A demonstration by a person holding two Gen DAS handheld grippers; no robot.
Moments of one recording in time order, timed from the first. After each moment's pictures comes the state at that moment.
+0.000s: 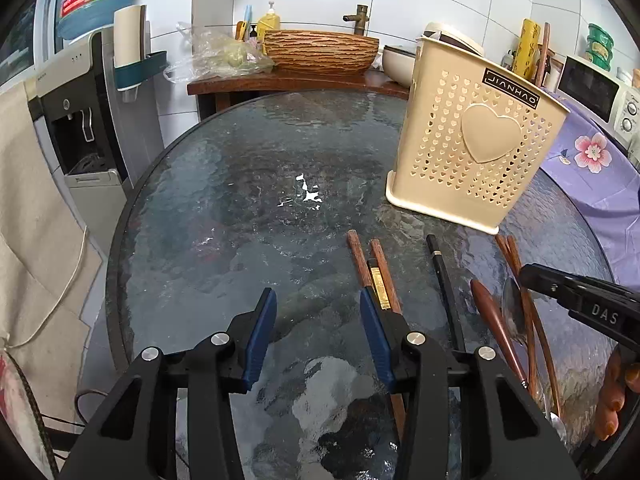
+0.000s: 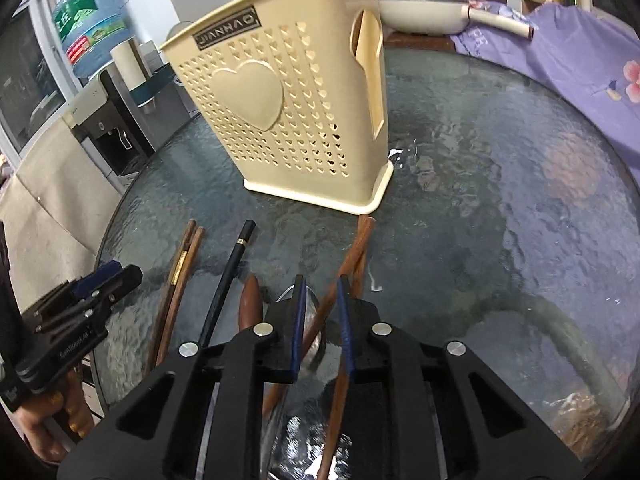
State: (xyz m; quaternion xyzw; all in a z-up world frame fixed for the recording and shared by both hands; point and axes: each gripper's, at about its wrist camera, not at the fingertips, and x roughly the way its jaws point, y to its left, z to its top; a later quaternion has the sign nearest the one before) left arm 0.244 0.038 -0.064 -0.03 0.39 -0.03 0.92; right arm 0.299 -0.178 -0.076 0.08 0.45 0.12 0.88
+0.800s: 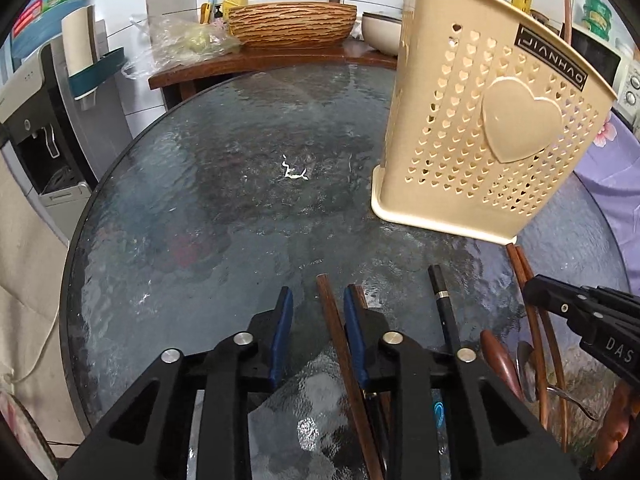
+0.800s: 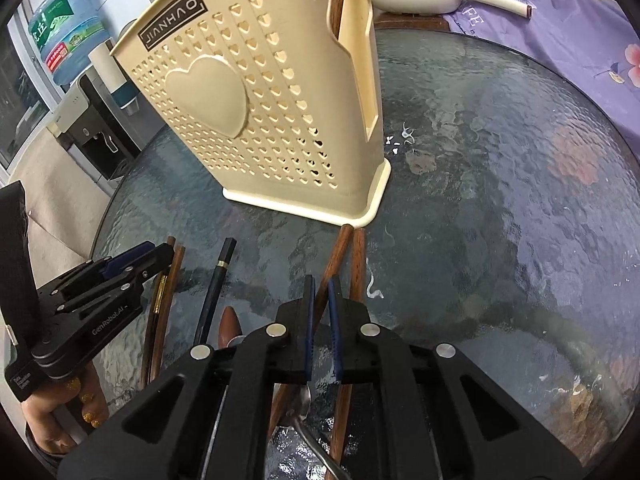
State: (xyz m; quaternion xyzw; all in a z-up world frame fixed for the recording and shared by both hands) left arm 0.311 0.014 -0.080 0.01 0.44 -0.06 0.90; right arm 0.332 -0.178 -0.083 0.09 0.47 0.11 0.87
